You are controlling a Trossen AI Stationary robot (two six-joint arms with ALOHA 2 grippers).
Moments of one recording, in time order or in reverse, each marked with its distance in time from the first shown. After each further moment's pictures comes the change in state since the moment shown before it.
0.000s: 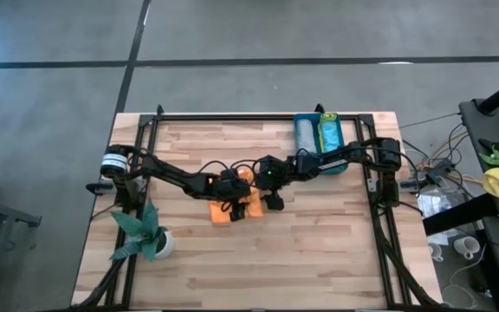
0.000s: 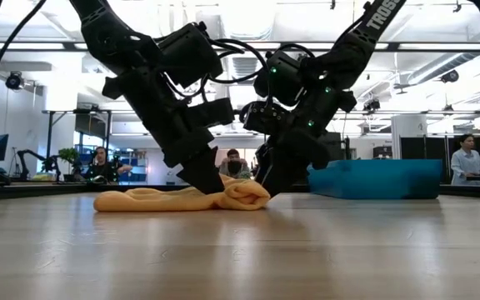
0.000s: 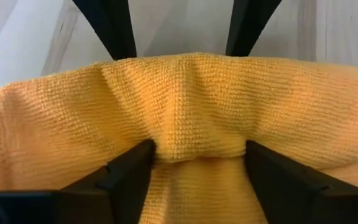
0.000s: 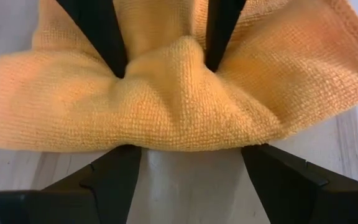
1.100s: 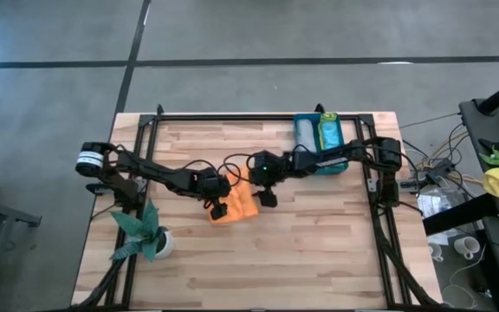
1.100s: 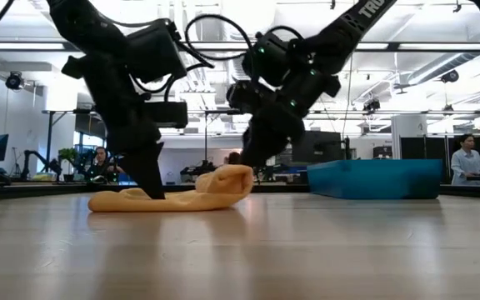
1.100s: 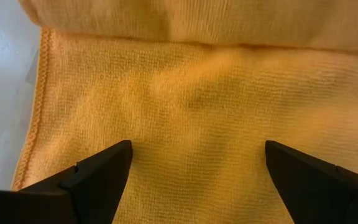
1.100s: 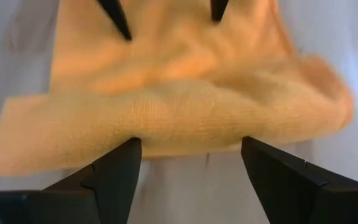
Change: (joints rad) left arm -0.001 -0.215 -0.128 -0.311 0.010 -0.185; right arm 0.002 -0.011 0.125 -0.059 -0.001 0.035
